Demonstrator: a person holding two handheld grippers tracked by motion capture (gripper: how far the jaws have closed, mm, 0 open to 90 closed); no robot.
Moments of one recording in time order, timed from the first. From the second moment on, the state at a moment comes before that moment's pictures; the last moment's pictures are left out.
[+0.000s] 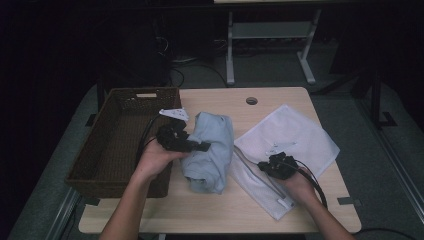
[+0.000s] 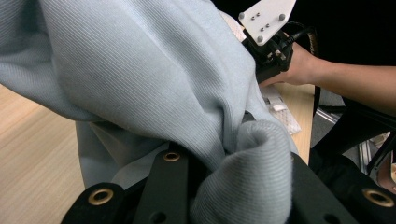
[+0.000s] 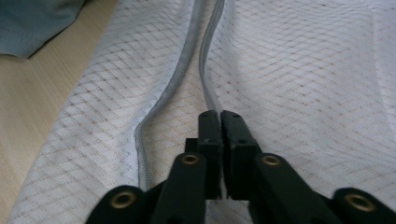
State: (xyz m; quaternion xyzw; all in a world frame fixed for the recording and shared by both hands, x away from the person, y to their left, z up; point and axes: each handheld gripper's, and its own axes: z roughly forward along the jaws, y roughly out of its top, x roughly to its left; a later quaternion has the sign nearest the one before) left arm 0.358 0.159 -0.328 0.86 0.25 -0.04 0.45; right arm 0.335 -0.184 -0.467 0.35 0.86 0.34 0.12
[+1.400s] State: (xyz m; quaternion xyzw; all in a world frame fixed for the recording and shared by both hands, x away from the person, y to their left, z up) left arm 0.349 0.154 -0.315 0.86 0.22 -0.04 0.45; right arm 0.370 -0.198 -0.384 0.32 0.82 0.44 0.16
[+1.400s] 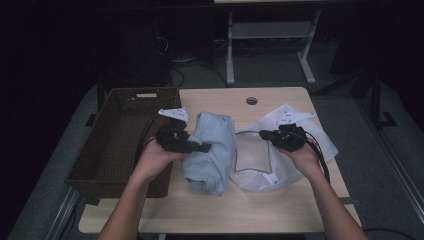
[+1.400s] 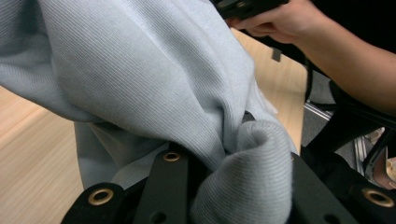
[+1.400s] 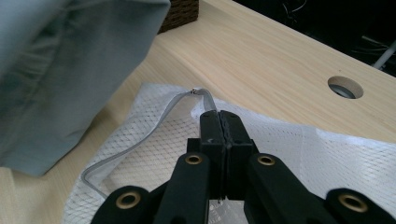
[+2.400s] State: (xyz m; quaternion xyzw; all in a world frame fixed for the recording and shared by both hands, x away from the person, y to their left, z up) left arm 0.349 0.047 -0.374 0.93 0.12 -0.09 0.32; right arm 0.363 -0.196 -0.379 0.31 0.83 0.45 0.16
